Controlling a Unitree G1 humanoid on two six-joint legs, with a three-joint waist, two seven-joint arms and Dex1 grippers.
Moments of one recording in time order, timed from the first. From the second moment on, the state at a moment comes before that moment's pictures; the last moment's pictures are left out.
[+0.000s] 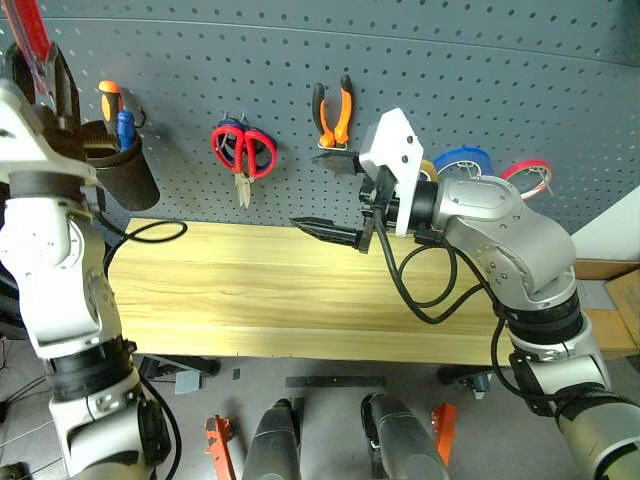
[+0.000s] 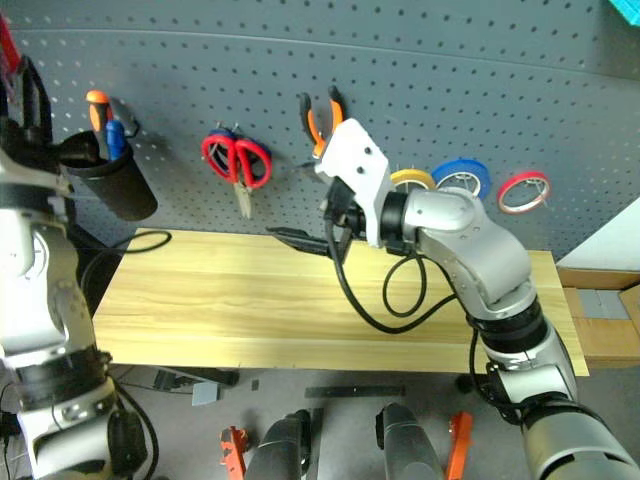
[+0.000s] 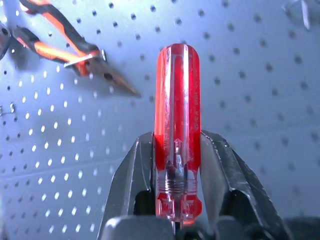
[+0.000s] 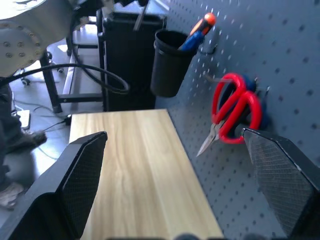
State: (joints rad) left arm -0.65 0.57 0.45 -0.06 -0.16 0.02 -0.08; right arm -0.92 -0.35 0.23 -0.31 0.39 0.74 0.69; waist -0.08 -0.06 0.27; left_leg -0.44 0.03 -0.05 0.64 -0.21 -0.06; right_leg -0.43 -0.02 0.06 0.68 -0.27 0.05
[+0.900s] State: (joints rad) left arm -0.90 0.59 0.36 0.76 -0.06 -0.55 -0.03; right arm -0.96 -0.25 0.27 -0.22 0.29 0.67 0.65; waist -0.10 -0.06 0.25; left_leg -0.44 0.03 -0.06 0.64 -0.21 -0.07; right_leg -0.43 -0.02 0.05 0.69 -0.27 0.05
